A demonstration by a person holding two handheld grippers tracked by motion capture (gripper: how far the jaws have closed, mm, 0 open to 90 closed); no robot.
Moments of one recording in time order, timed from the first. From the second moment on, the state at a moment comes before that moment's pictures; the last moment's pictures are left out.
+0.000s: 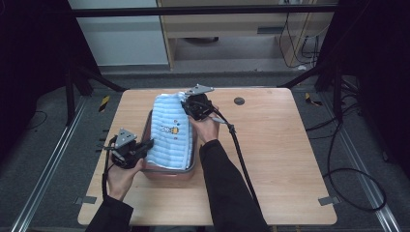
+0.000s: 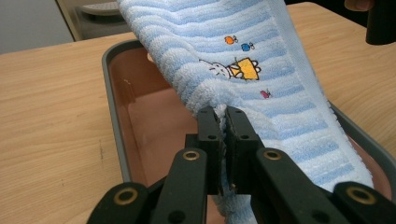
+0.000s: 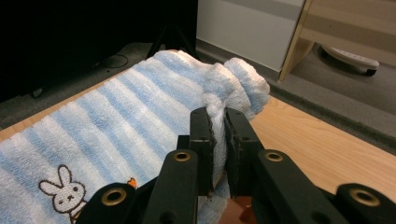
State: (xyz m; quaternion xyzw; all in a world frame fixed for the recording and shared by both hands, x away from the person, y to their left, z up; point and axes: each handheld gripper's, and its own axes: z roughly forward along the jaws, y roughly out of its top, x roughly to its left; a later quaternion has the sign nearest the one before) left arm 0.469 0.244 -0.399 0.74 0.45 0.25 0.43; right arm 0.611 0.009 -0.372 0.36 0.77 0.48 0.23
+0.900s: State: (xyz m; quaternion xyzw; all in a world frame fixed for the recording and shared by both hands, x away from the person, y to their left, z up) left arm 0.472 0.242 -0.429 0.76 0.47 0.23 0.39; right arm 0.614 0.013 -0.421 0.37 0.79 0.45 0.20
